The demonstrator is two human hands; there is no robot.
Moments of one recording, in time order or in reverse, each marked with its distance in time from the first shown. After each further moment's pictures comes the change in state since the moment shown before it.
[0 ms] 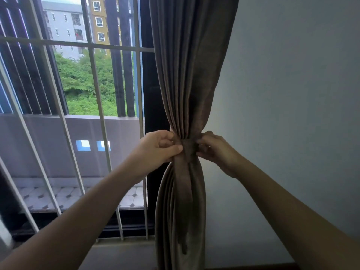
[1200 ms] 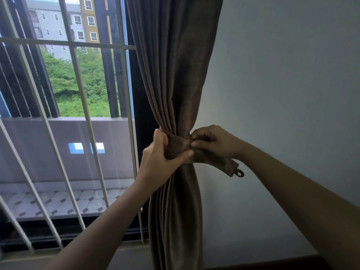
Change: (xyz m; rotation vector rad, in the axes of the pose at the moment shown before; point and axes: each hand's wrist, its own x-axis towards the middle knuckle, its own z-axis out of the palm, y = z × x) left_hand 0.022 -0.039 0.039 0.392 0.334 0.397; right_hand 0.028 -0.010 -0.045 -0.761 -0.236 -0.479
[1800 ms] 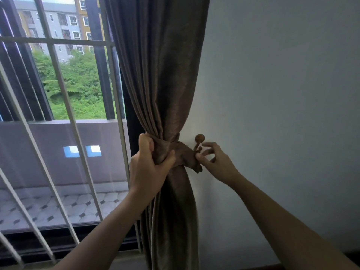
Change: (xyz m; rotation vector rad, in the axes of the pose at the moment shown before) left_hand 0.010 -0.023 0.018 0.010 0.216 0.032; right_hand -0.019 0.065 0.057 0.169 0.408 0.558
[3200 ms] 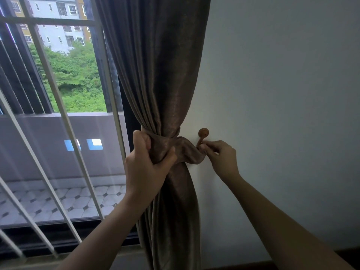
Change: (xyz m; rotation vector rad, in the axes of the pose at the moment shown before) left_hand -0.001 -0.017 0.007 0.015 0.058 0.061; right_hand 0.025 0.023 0.023 -0.008 0.288 -0.114
